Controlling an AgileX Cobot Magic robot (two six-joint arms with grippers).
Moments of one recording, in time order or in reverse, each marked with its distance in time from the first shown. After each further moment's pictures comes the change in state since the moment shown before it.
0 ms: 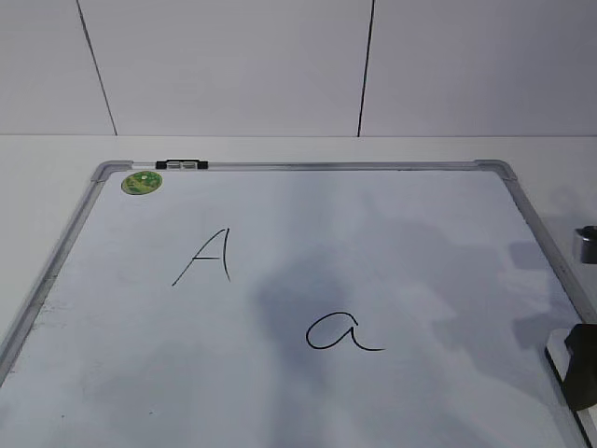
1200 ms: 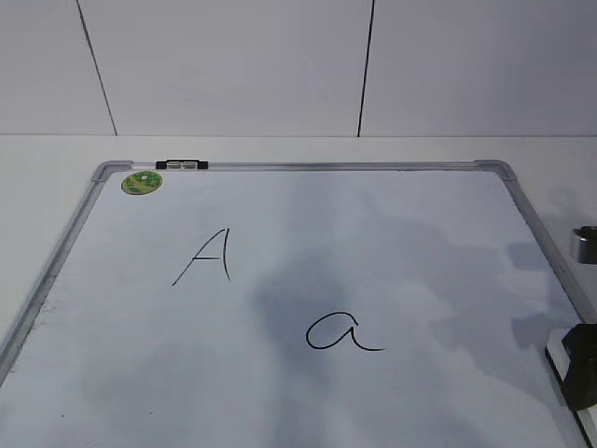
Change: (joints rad) left arm 0.000 0.000 0.000 0.000 0.000 0.000; right arm 0.000 0.010 -0.002 0.000 -0.002 0.000
